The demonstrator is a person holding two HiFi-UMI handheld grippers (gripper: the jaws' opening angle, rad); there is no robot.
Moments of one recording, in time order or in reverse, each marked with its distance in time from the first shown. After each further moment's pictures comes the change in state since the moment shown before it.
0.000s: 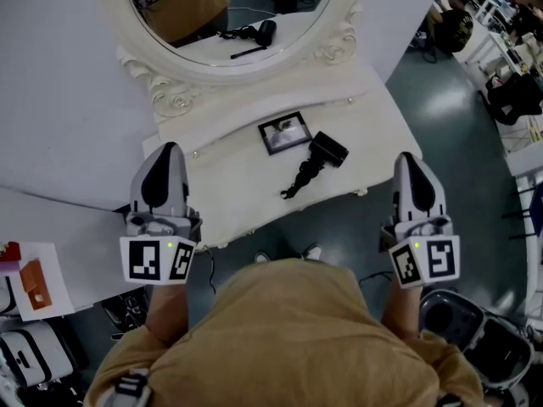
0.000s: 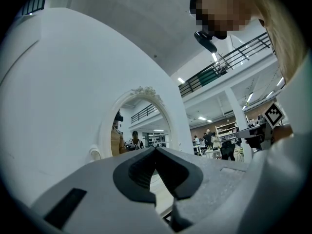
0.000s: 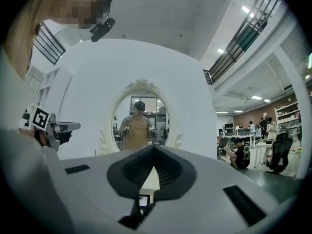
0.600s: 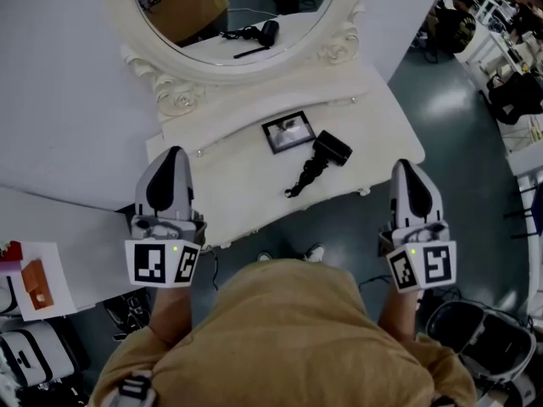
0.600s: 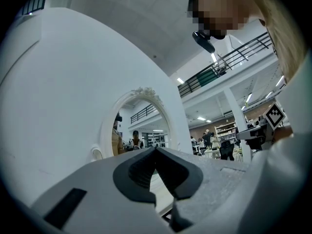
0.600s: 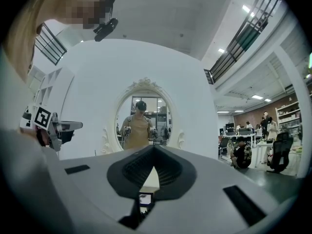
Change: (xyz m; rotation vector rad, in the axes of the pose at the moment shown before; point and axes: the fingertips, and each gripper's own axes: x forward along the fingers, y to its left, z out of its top) left arm -0.013 -0.002 -0.002 0.003 -0.002 -0.011; right arm -0.013 0.016 -0.009 -0.003 0.002 0.011
